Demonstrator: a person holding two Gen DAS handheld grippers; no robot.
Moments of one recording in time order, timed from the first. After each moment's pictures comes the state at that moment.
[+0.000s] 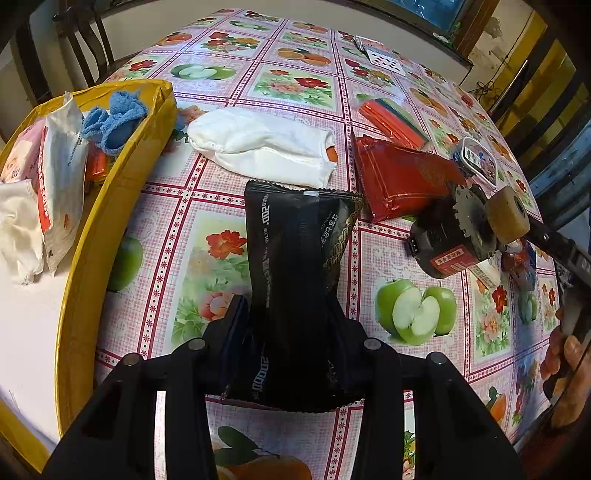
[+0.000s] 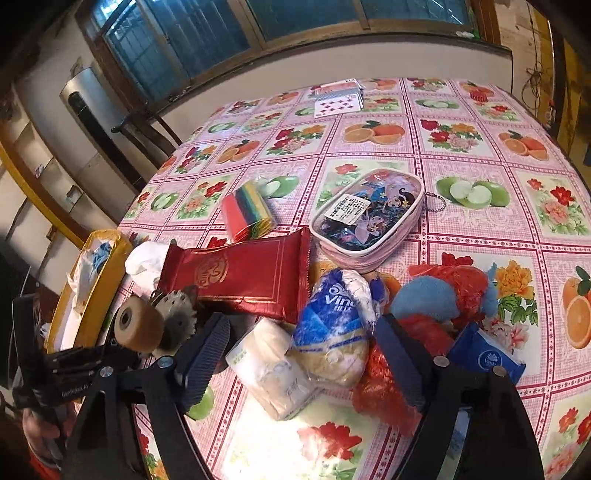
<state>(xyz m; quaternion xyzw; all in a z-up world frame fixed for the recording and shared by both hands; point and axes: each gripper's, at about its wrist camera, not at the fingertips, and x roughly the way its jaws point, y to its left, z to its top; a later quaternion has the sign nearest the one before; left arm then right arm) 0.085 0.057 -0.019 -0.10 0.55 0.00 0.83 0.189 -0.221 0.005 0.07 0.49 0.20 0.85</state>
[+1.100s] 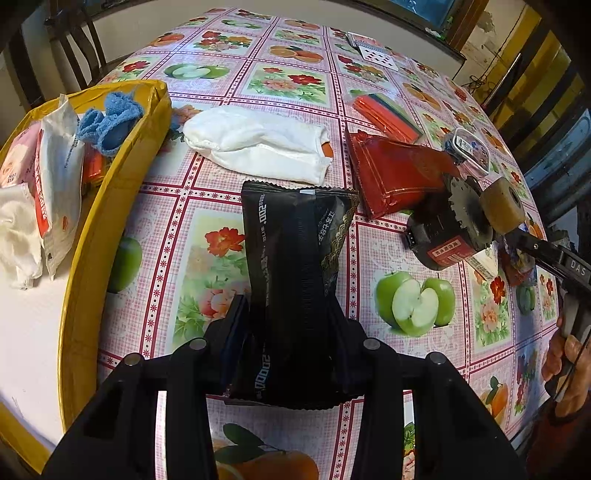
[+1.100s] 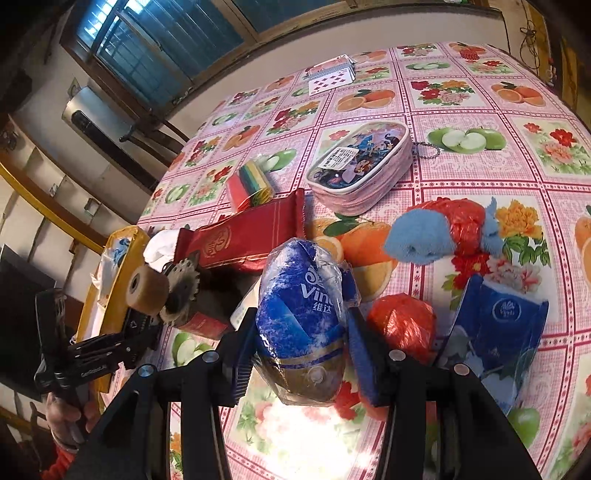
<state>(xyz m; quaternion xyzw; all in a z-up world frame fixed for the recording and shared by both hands) 0.083 0.058 -0.019 -0.09 0.55 -0.01 0.83 0.161 -0.245 -0.007 0.13 0.51 0.23 0.82</state>
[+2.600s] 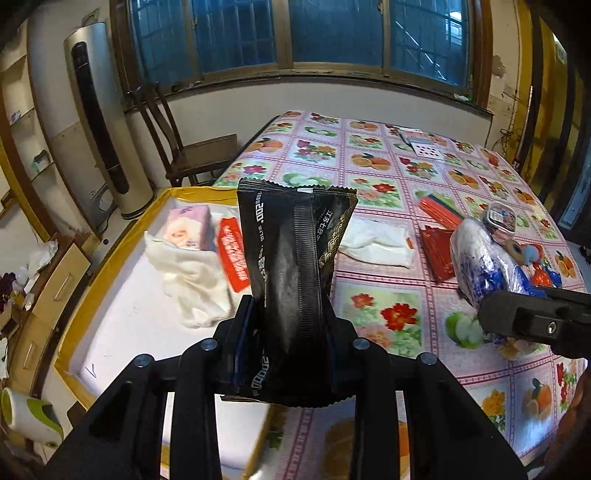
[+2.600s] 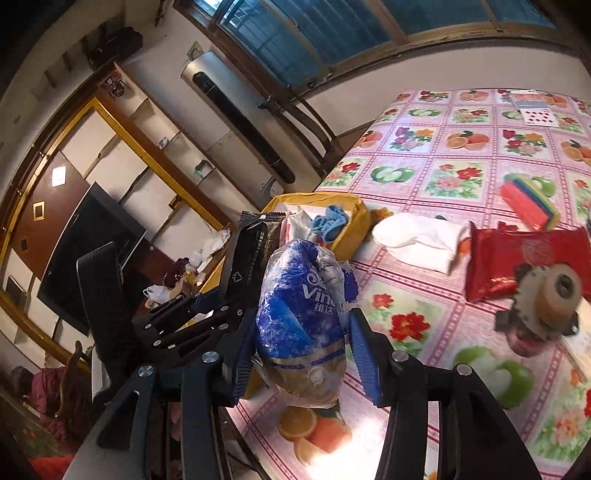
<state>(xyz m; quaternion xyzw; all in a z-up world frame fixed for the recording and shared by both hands) 0.019 0.132 0.059 -0.02 0.40 0.12 0.91 0.083 -0.021 0.065 0.12 0.45 0.44 0.77</state>
